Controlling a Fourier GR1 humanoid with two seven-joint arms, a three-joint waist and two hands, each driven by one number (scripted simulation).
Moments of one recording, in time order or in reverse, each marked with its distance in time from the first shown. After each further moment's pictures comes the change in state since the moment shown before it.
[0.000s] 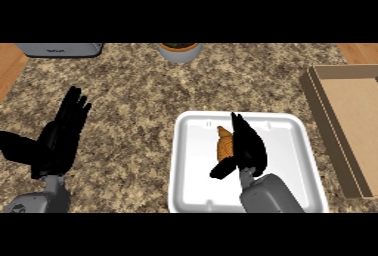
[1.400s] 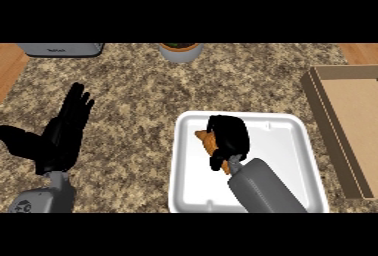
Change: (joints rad) left arm -0.031 -0.039 0.014 -0.006 -0.045 0.001 0.028; right arm -0.166 -0.006 0.070 0.217 0.187 0.006 -0.254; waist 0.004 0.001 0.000
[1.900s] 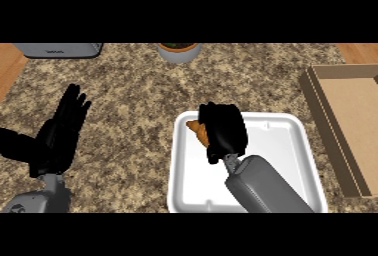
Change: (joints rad) left arm 0.015 0.009 0.012 -0.025 0.013 -0.015 0.020; right arm -0.053 -0.029 0.060 -0.216 0.119 0.107 0.008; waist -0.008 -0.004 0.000
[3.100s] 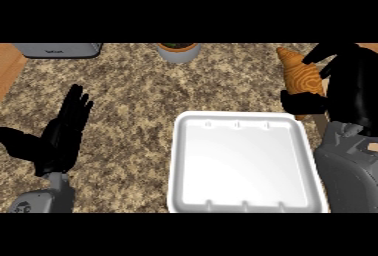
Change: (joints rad) left arm -0.007 -0.017 0.002 0.029 -0.013 0.003 -0.027; right arm -0.060 -0.158 -0.466 -0.434 0.023 0.067 0.224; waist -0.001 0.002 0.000
